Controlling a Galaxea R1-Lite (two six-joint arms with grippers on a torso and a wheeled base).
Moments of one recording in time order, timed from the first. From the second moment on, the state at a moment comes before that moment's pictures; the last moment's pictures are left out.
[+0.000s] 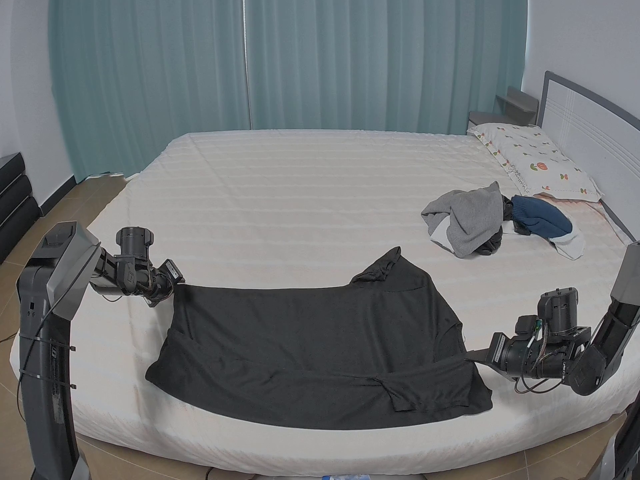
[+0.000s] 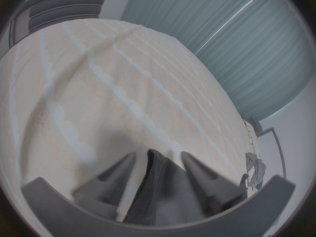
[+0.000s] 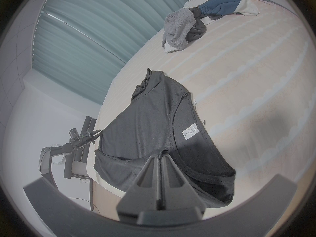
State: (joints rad) left arm 0.11 2.57 -1.59 -0.23 -0.19 -0.68; right arm 0.18 2.00 -0.32 -1.01 0.33 0.66
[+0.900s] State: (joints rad) left arm 0.17 2.21 -0.96 -0.36 -0.40 -0.44; right arm 0.18 2.00 -0.32 -1.01 0.33 0.66
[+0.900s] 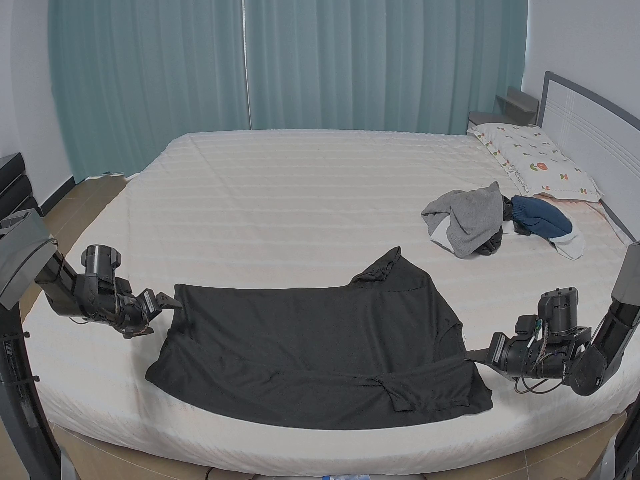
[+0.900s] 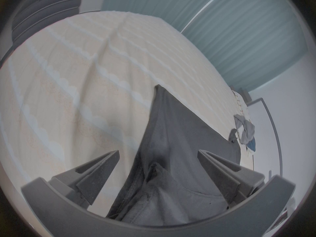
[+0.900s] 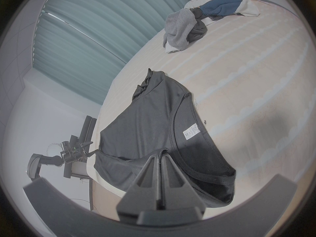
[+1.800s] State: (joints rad) left arm 0.07 2.19 -0.88 -0.45 -0.35 -0.39; right arm 0.19 1.99 -0.32 -1.01 0.32 0.65
